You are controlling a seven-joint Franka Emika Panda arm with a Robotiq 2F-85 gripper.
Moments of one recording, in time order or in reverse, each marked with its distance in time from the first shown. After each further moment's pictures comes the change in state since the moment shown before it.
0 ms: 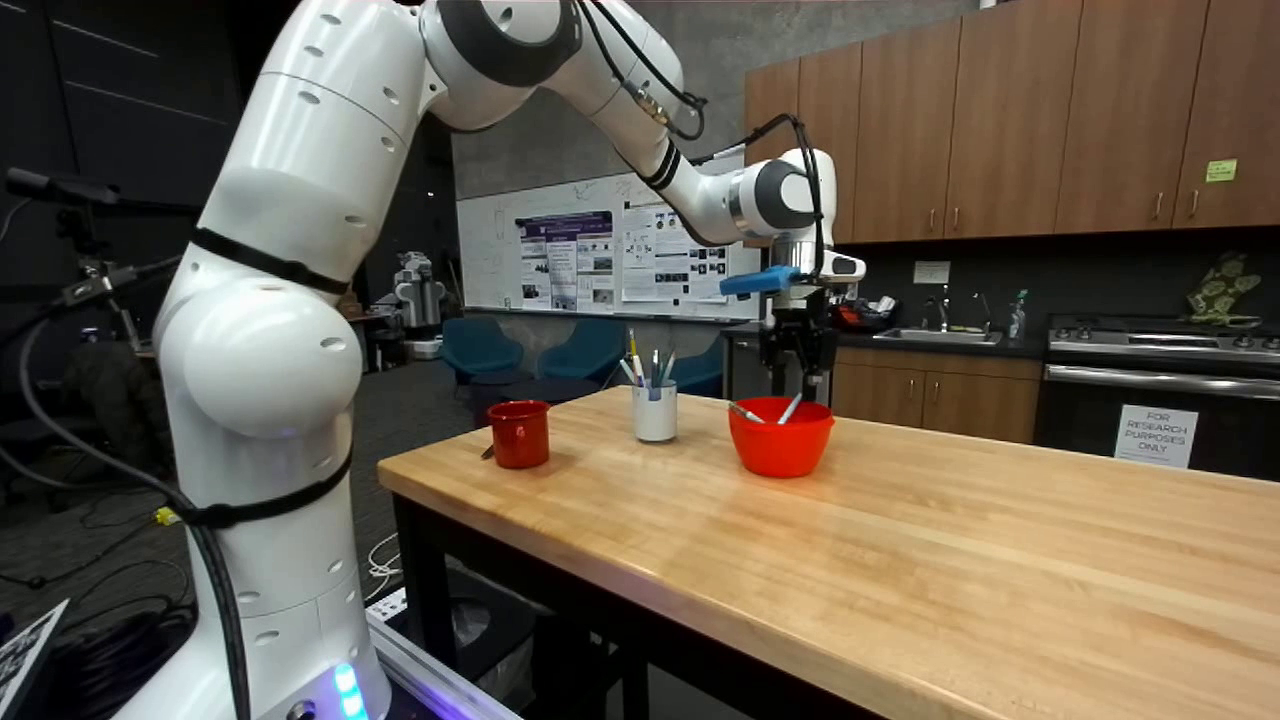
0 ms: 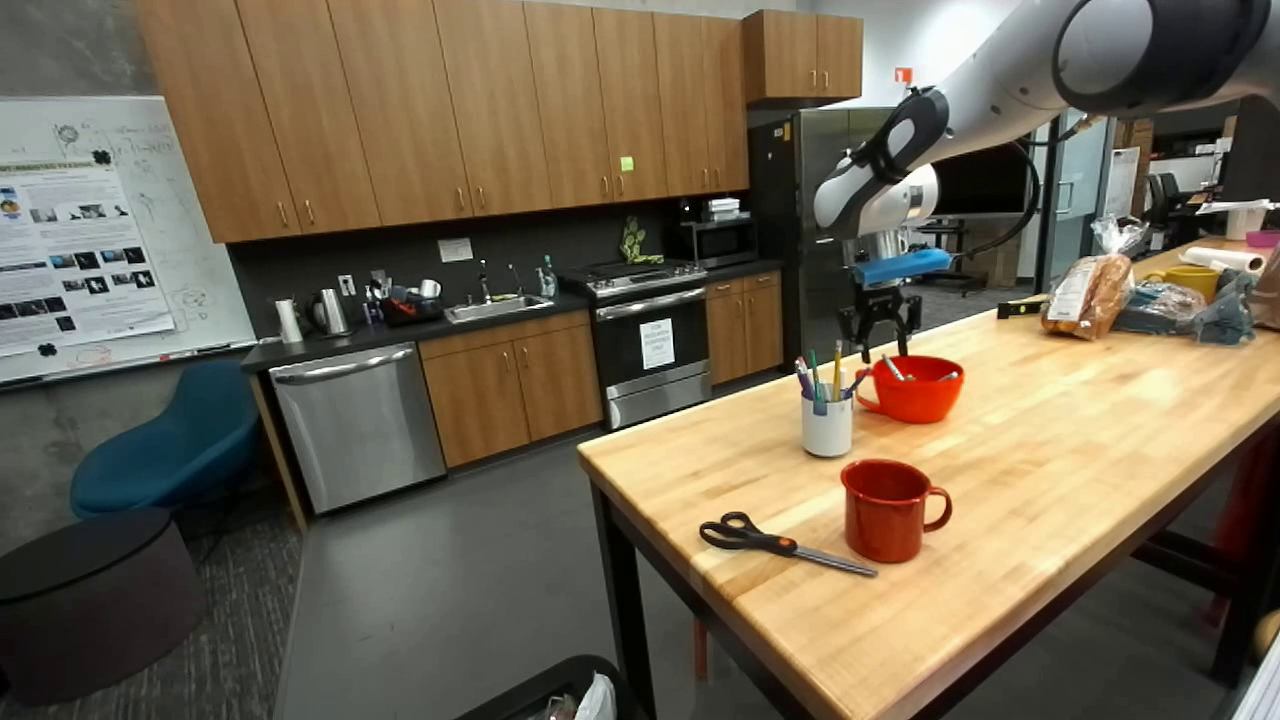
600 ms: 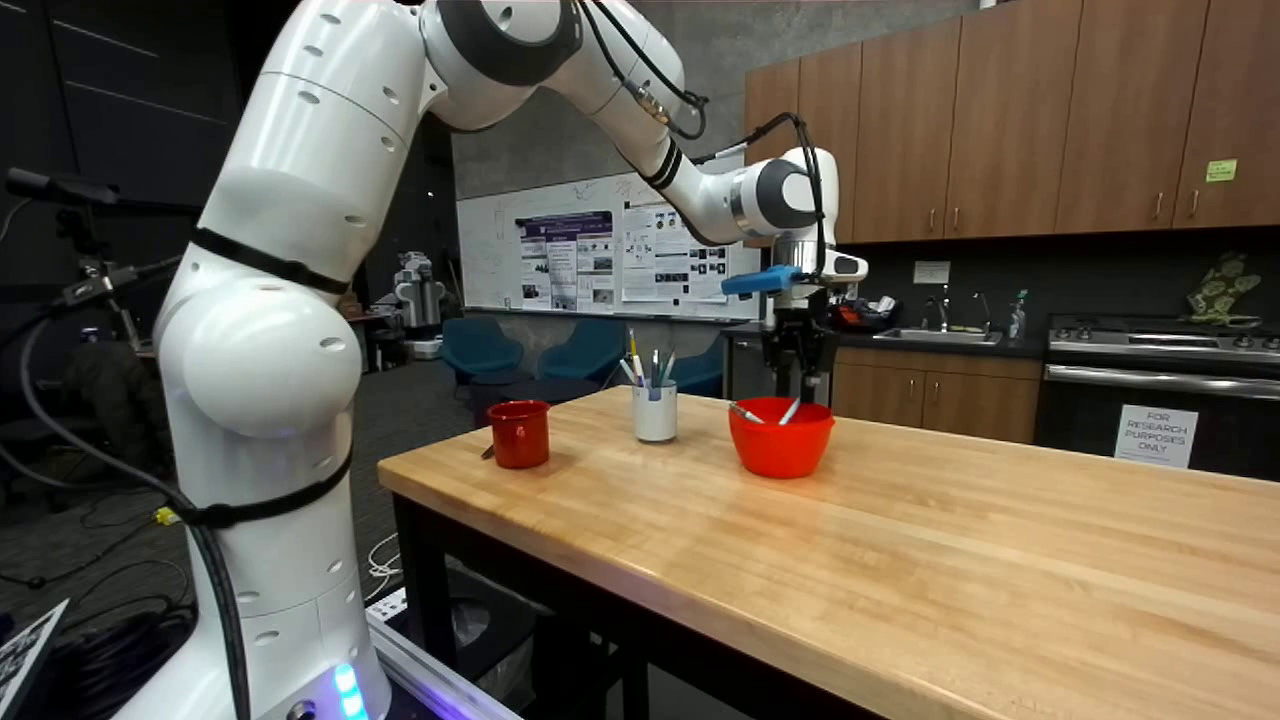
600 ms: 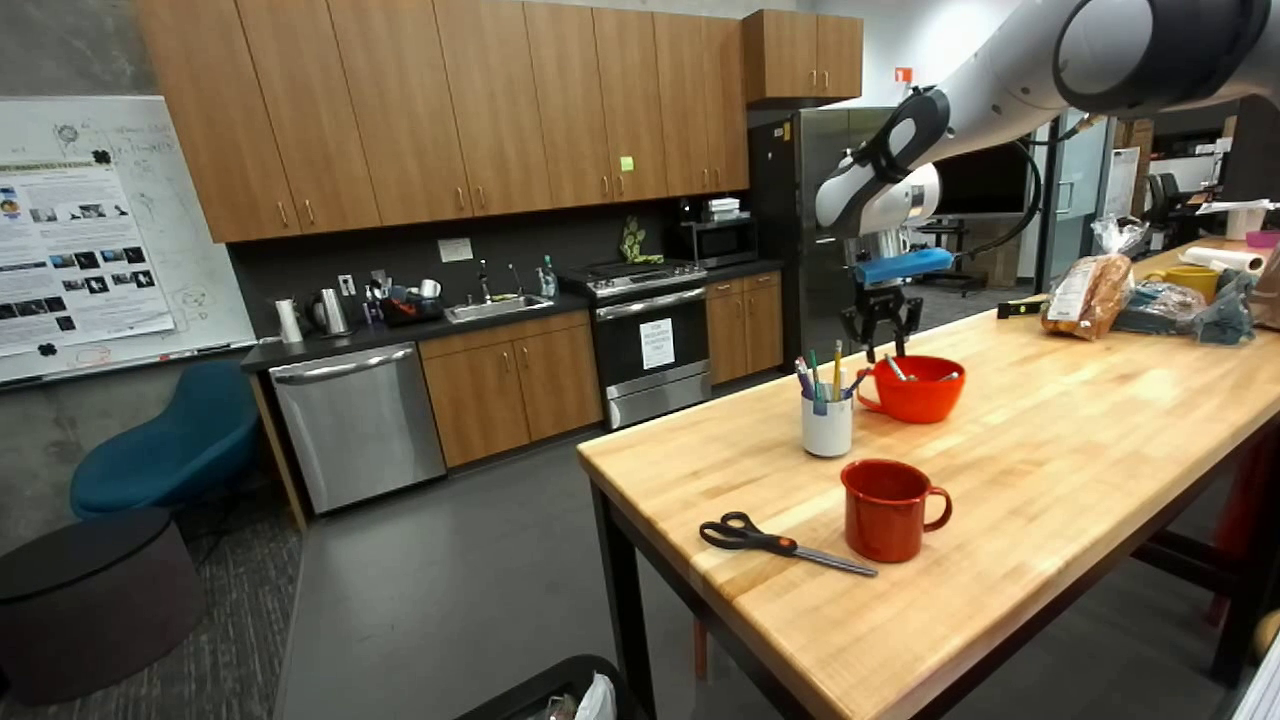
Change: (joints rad) arm -0.004 0.000 -0.002 0.002 0.003 0.000 0.000
